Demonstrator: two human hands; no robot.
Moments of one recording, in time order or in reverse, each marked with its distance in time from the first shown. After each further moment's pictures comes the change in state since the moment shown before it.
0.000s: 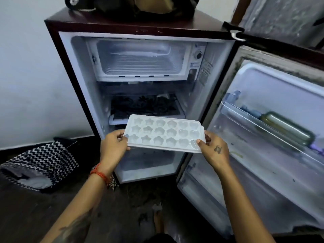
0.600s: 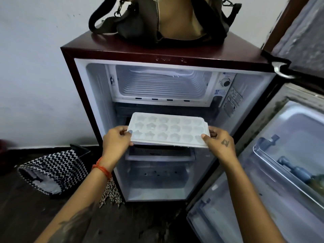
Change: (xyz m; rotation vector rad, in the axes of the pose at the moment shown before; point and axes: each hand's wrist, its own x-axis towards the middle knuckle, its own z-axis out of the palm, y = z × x) left_hand 0.112 0.026 -0.003 -0.076 0.168 -0.026; right_hand 0.143 -0.057 0.027 0.061 -0.112 -0.096
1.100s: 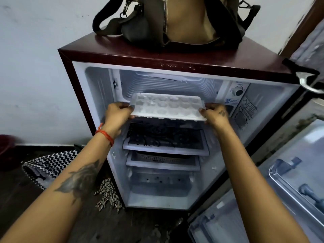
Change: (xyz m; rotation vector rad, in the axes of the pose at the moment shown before) left_hand 0.099 0.032 0.009 -0.253 0.055 -0.053; right_hand 0.129 -0.039 0.027 0.220 -0.004 0.015
